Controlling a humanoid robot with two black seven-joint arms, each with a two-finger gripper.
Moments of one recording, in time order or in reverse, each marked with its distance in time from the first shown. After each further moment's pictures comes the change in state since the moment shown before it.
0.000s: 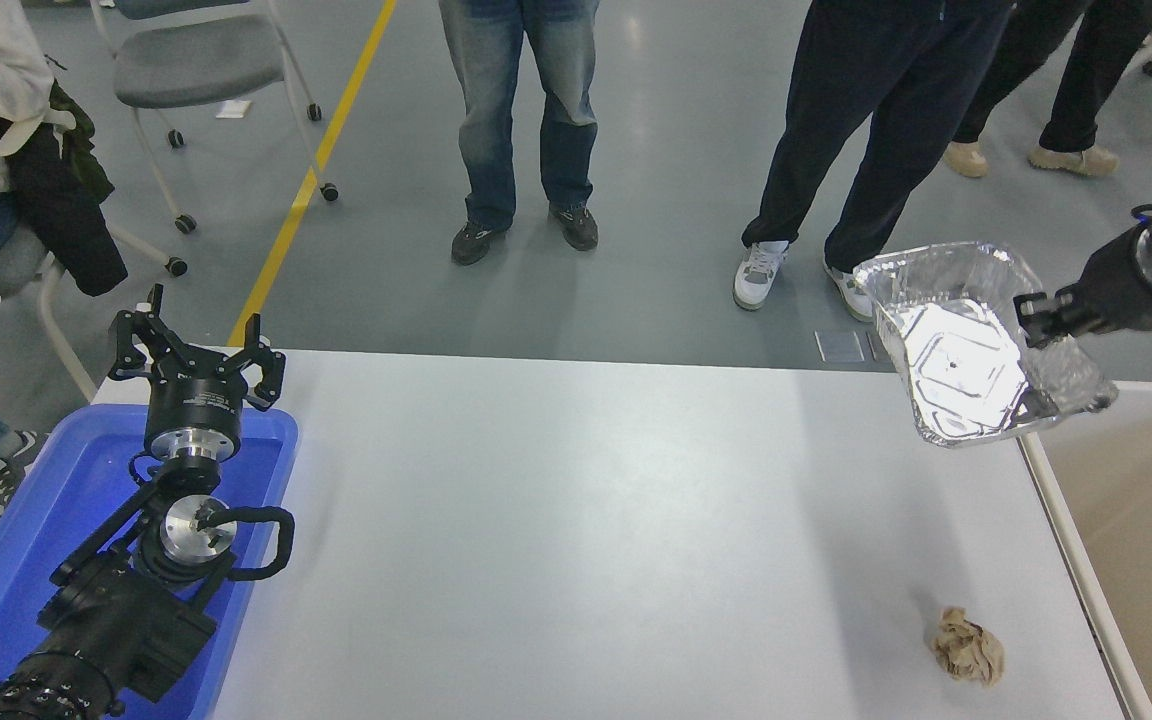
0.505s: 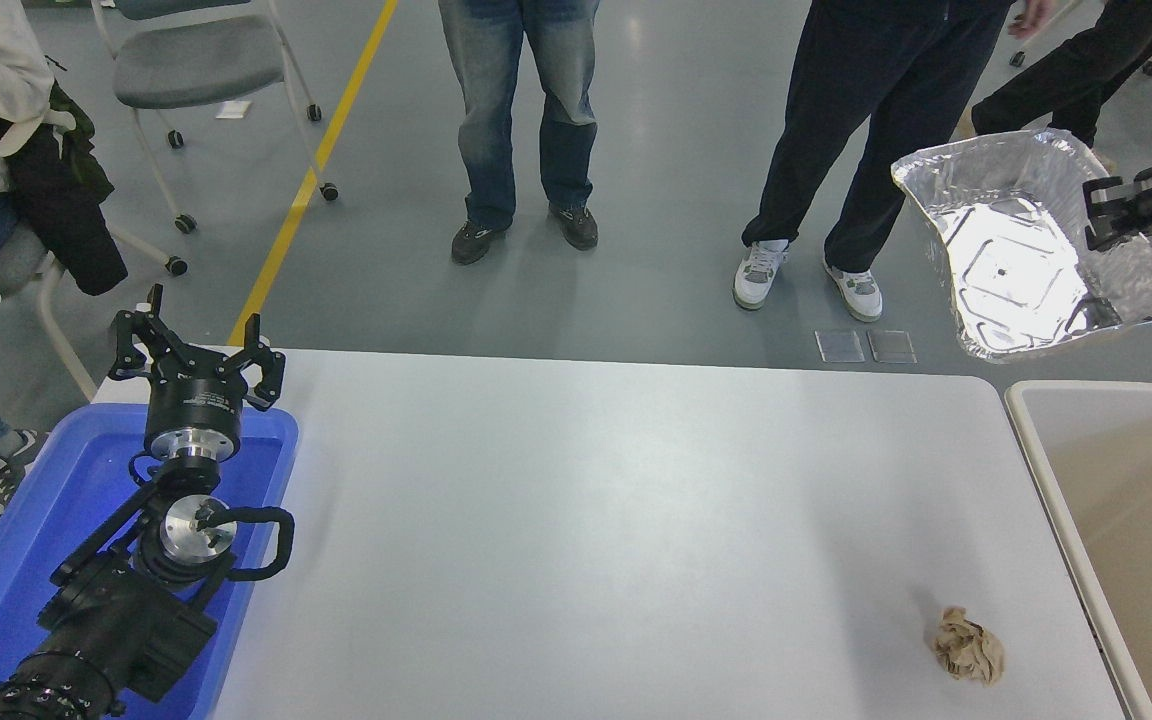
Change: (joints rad) left arm 0.000 0.000 0.000 0.000 0.000 0.000 0.000; right arm 0.124 -0.086 -0.006 -0.036 -0.013 0.051 -0.017
